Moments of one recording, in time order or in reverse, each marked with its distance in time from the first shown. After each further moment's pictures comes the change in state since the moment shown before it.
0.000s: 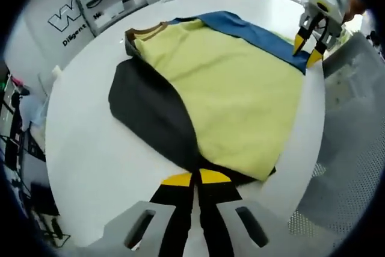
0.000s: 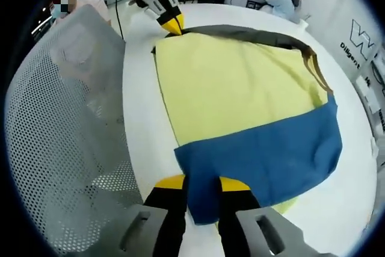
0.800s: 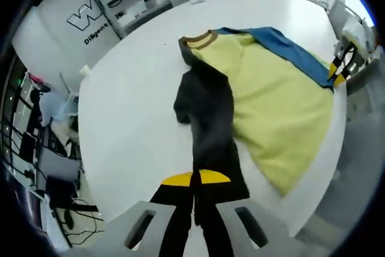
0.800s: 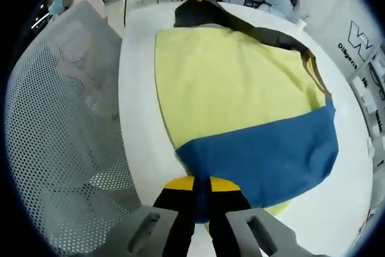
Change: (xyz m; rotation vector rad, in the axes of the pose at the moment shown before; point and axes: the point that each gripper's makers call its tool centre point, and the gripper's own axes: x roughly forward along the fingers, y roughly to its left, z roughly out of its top) left arm -0.049 0.112 0.030 -0.048 -0.007 0.168; right arm 0.001 -0.004 -0.001 -0.007 0.026 -0.029
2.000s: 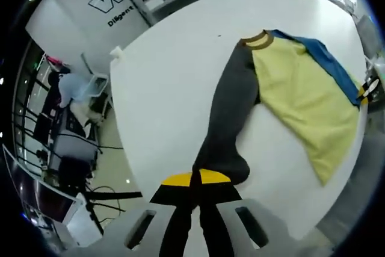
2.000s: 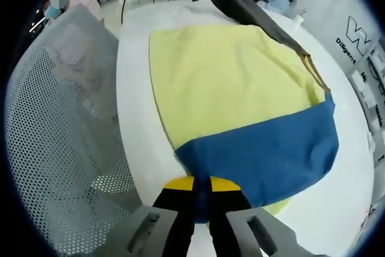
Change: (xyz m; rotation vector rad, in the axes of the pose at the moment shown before) left arm -0.026 0.106 0.002 -0.083 0.118 0.124; right arm 0.001 0.001 0.000 0.027 0.015 -0.005
